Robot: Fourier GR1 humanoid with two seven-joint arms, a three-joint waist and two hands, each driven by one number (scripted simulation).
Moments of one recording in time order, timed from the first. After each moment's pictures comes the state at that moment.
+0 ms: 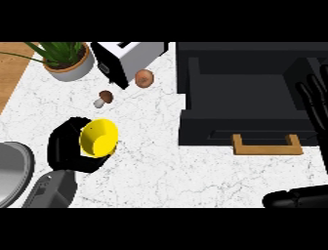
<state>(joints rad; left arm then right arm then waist) -0.27 0.14 0.06 -0.87 0.34 -0.19 -0.90 -0.09 -0.09 -0.07 -2.12 -0.17 0.13 0.22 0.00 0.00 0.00</state>
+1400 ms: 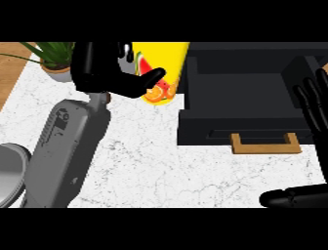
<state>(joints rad) -0.75 0.04 -0.04 -1.33 0.25 0.17 -0.17 -0.07 -0.08 -0.07 -2.09 -0.15 0.14 0.16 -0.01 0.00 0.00</state>
